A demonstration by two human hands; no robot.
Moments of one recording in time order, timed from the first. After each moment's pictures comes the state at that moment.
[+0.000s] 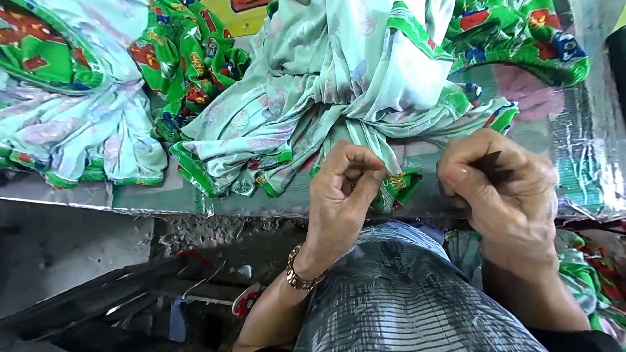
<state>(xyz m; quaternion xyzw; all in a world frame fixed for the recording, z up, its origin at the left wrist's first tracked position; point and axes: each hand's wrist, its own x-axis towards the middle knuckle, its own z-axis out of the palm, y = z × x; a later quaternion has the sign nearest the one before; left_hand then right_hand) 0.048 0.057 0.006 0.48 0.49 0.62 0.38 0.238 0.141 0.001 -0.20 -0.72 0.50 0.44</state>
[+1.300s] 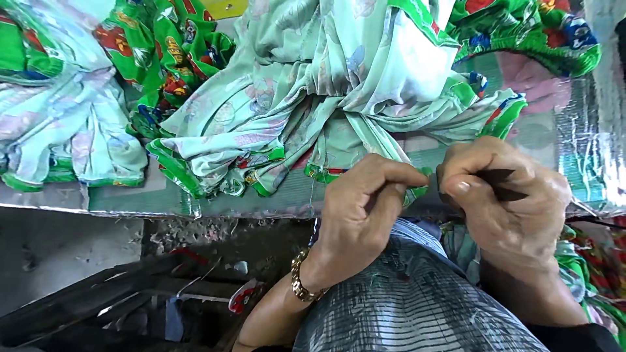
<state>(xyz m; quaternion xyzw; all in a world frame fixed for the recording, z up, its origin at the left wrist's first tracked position) 0.060 0.055 0.010 0.56 0.47 0.58 0.34 0.232 0.132 0.006 -0.21 -0.76 0.43 0.44</state>
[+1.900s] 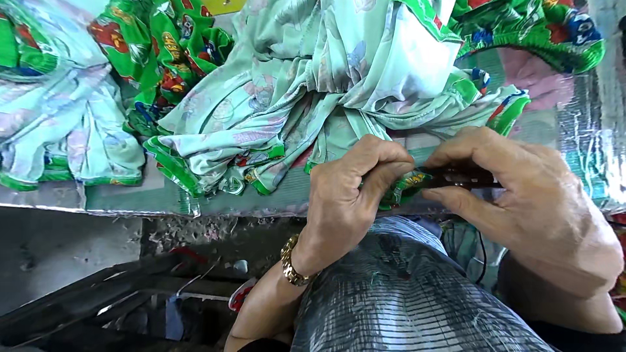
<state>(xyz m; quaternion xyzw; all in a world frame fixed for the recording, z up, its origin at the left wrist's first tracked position) 0.045 0.069 0.015 0.61 0.50 0.56 0.26 0.248 0.143 0.027 -0.27 -0.88 0.29 0.28</state>
